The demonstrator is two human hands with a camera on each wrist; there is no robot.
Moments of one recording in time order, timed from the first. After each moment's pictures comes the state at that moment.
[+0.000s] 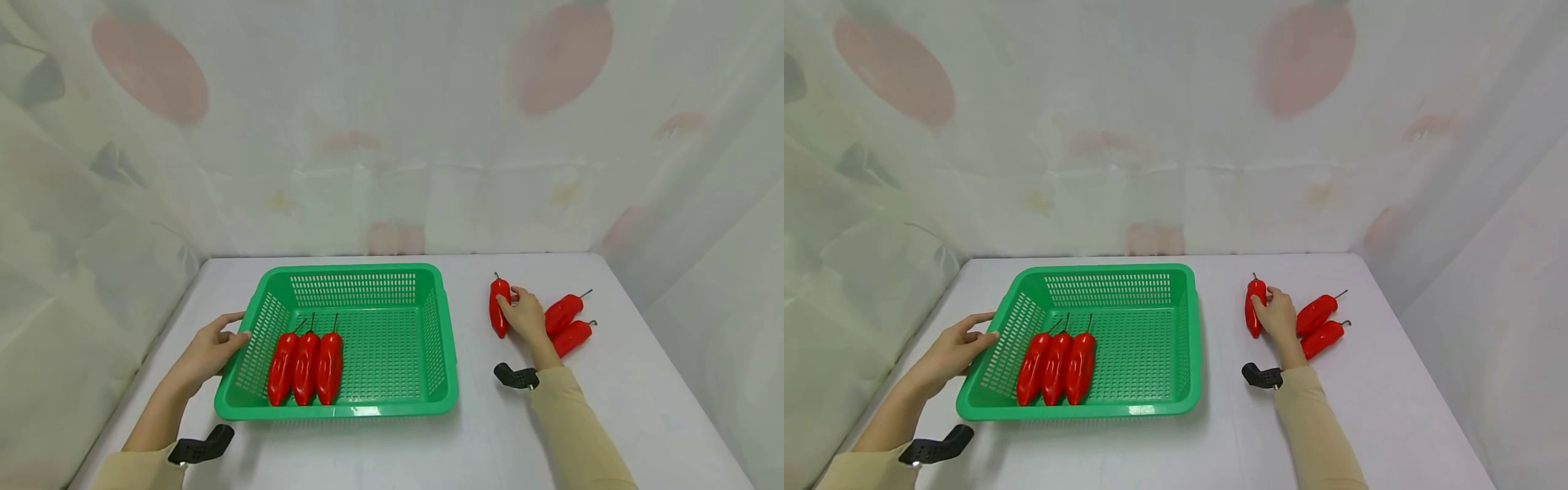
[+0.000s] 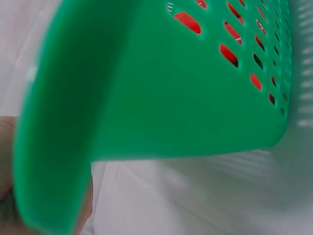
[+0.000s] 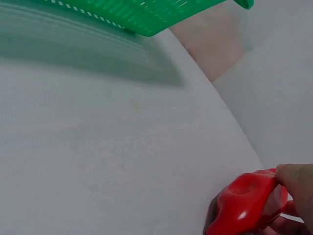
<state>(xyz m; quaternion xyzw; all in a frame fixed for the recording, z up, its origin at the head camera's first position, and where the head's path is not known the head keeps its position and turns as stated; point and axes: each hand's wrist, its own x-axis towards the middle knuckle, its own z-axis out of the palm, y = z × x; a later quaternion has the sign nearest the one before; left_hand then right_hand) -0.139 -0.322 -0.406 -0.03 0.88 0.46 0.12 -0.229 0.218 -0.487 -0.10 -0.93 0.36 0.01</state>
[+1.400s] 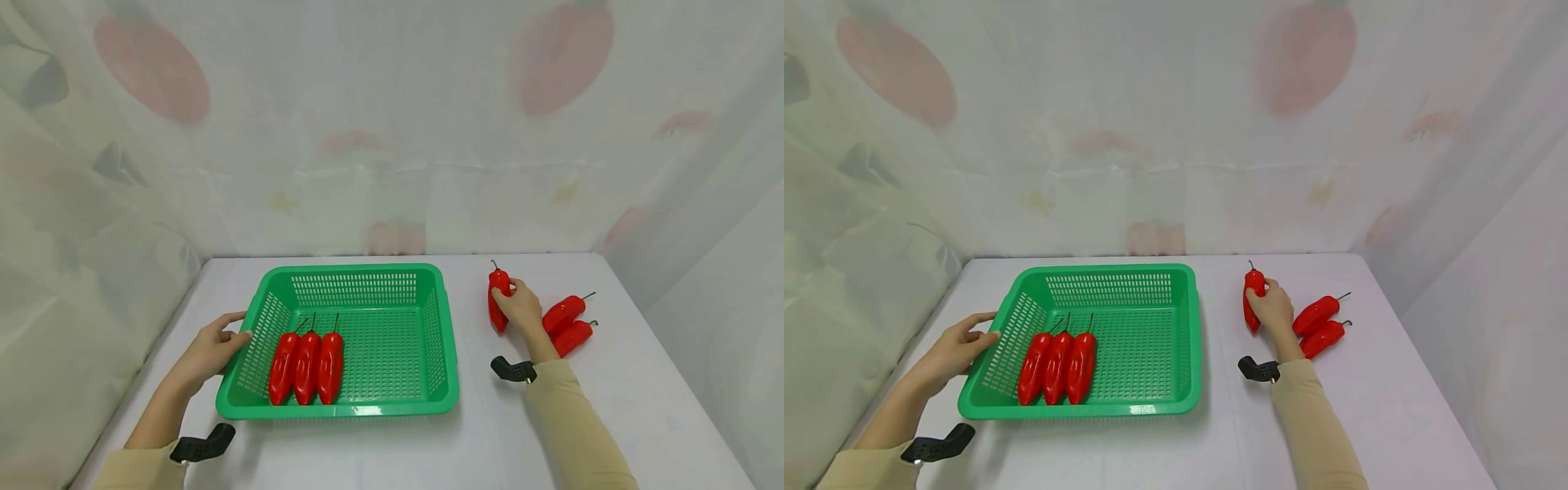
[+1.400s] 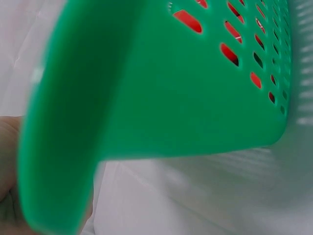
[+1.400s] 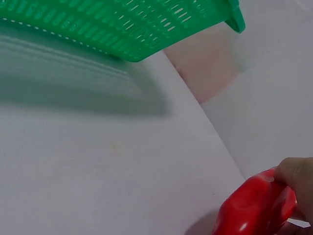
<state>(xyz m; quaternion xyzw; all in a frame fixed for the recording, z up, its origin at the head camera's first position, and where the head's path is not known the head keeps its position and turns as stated) -0.141 -0.324 -0.407 -0.03 0.88 0.45 0.13 -0.236 0.207 -0.468 -0.14 -0.92 0.38 -0.02</state>
